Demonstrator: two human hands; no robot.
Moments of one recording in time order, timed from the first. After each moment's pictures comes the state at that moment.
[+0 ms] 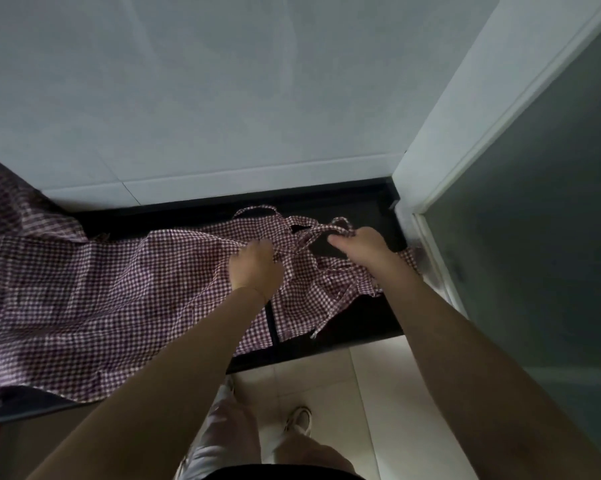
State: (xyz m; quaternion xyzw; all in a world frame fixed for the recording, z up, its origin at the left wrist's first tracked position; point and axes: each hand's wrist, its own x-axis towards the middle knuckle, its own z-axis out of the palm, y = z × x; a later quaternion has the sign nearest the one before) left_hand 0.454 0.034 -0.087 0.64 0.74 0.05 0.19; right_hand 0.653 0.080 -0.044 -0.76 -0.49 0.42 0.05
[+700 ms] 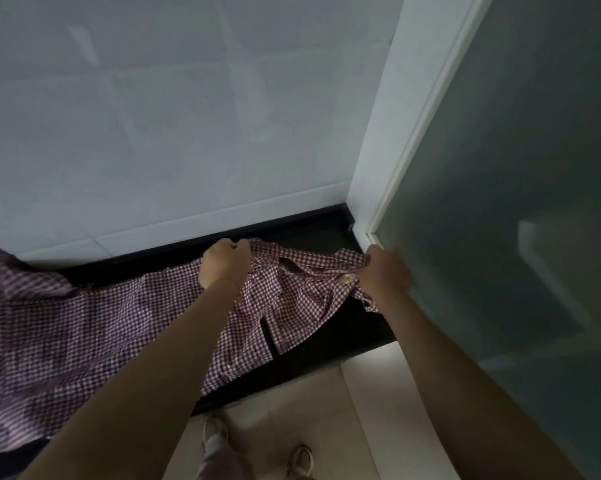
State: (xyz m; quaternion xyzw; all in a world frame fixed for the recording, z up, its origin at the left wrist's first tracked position) left_hand 0.485 0.075 -0.027 0.48 0.80 0.20 0.28; right_hand 0.741 0.035 -0.033 -0.83 -0.53 0.13 0.07
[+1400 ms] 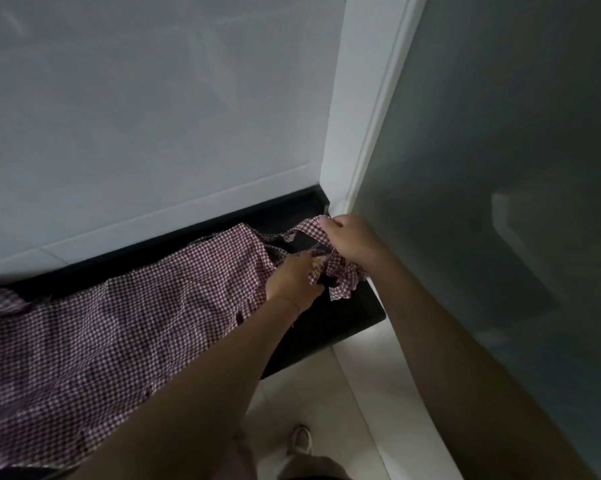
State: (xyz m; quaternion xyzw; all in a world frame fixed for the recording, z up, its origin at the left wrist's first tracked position) left_hand 0.614 0.036 -0.068 0.75 0.60 0.06 0.28; right_hand 0.754 0.066 -0.005 -0.73 -0.56 0.33 0.19
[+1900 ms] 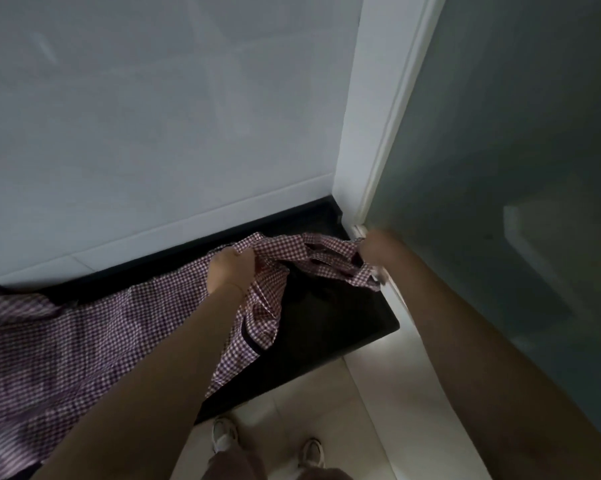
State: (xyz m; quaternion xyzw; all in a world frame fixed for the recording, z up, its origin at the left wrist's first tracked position) left_hand 0.517 0.080 -0.040 0.50 0.78 0.19 0.33; right_hand 0.781 0.076 -0.020 -0.80 -0.54 0.26 -0.01
